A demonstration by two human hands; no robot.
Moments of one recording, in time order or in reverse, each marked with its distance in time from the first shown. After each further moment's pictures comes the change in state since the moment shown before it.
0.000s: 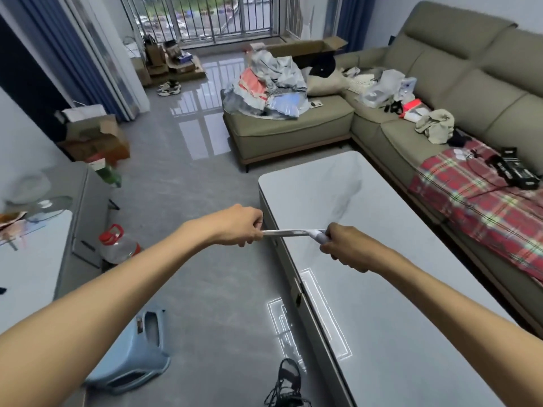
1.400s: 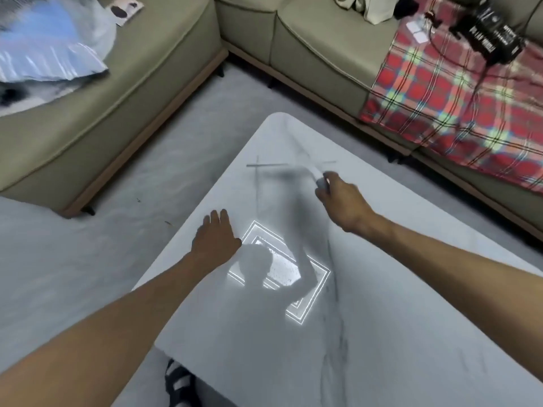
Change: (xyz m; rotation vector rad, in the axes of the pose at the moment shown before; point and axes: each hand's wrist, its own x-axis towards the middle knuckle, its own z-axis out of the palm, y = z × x) left_hand 0.911 -0.095 0.075 0.303 -0.321 0.033; right_hand 0.736 0.277 -0.187 0.299 0.413 0.603
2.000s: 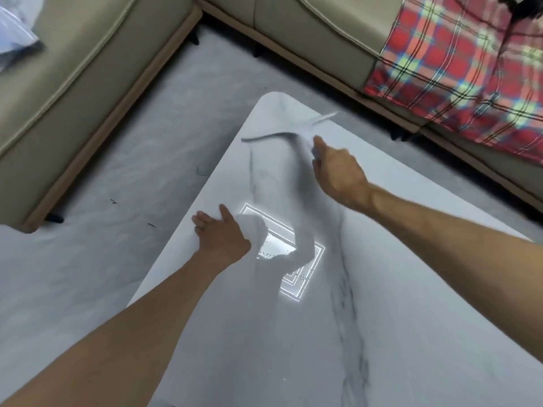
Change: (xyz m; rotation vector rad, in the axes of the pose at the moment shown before) left_hand 0.115 0.006 0.035 0.045 -0.139 -0.056; right_hand 0.136 0.008 0.036 -0.278 0.057 -0.091
